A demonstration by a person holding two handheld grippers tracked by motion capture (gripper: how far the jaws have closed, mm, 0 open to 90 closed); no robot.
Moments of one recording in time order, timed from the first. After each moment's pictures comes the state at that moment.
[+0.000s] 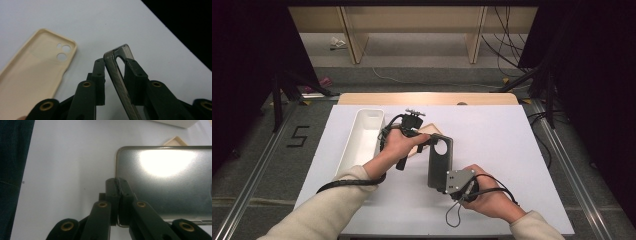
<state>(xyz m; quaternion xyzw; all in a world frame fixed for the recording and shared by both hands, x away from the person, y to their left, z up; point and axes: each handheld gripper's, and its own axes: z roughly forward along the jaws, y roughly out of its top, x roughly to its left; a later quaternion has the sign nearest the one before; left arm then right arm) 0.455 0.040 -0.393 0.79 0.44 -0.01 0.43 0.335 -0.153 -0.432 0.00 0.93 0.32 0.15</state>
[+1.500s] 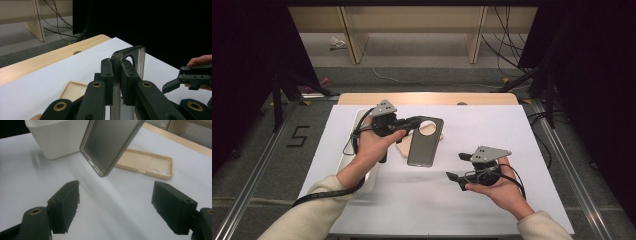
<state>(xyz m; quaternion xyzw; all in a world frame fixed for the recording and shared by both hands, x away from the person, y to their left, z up) 0.429 0.101 -0.355 0.74 0.34 0.13 0.57 0.359 -0.201 -0.423 0.26 0.83 0.47 0.14</state>
